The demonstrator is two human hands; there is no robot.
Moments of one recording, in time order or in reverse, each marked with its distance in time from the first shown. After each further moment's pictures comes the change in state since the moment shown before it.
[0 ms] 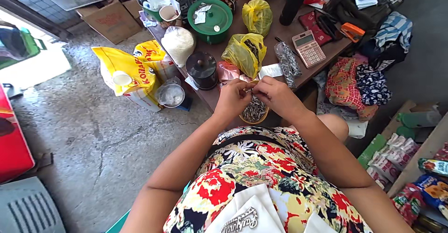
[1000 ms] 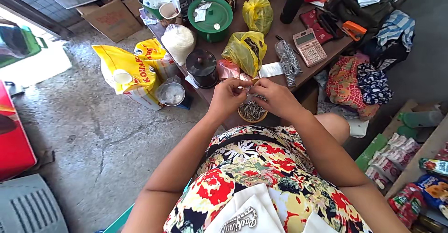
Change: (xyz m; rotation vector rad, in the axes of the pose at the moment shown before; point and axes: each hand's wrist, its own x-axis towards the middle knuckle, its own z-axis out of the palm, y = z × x) left_hand -0.005 -0.008 -0.011 -0.186 0.003 -0.057; right_hand -0.008 0.014 0.012 -0.050 -0.082 -0.021
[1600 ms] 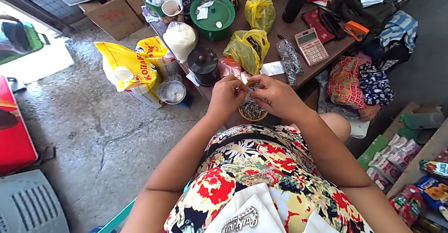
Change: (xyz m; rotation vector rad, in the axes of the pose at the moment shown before) left_hand -0.008 0.008 -0.003 0.351 0.046 0.120; right_hand 0.001 -0.014 -0.014 0.023 -0.012 -0.113
